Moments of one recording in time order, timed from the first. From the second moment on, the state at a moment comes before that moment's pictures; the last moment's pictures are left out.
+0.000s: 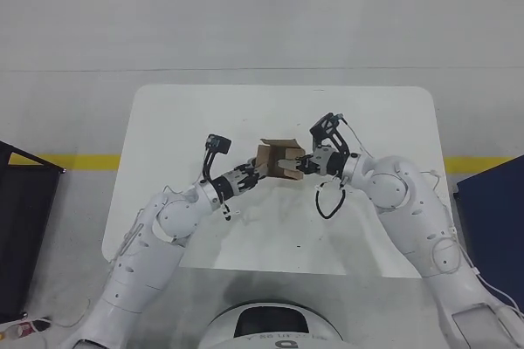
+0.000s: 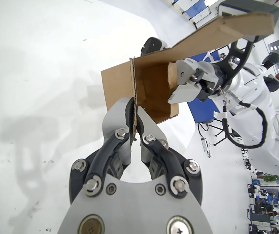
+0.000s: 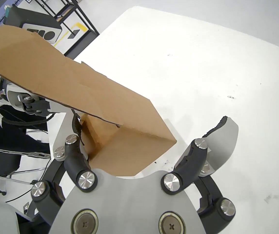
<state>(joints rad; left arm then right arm) 1.31 -1.27 -1.14 -1.58 0.49 -0.29 -0.52 -1.11 -1.13 1.12 -1.47 -0.65 -0.52 0.59</state>
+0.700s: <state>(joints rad) 1.28 -1.27 -1.11 -1.47 0.41 -0.29 -0.55 -1.01 -1.15 1.03 -1.29 -0.58 -0.55 0.65</state>
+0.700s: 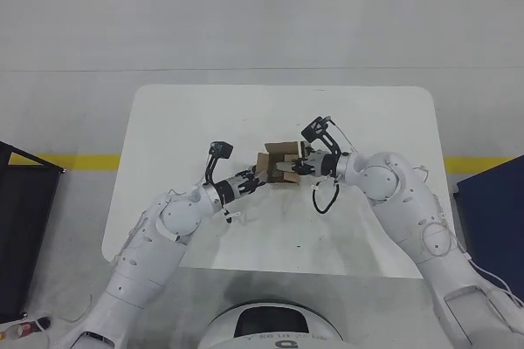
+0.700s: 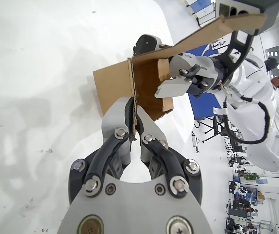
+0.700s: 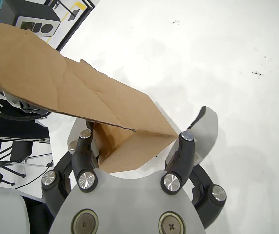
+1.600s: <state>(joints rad) 1.30 -1.27 -1.08 -1.56 0.60 -0.22 -0.38 -1.11 -1.12 1.10 -1.50 -0.67 -0.38 0.69</state>
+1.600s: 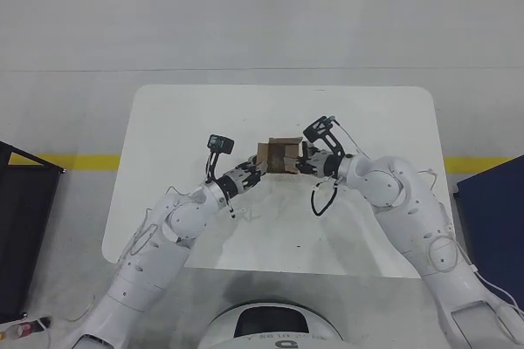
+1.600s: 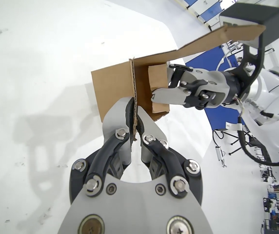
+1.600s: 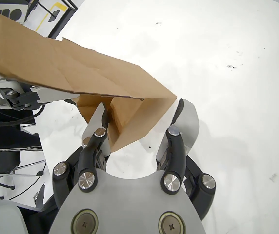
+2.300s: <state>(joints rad) 1.31 -1.27 -1.07 -1.59 0.66 -0.19 -0.37 -1.12 -1.12 1.12 -1.51 -0.63 -0.39 0.65</state>
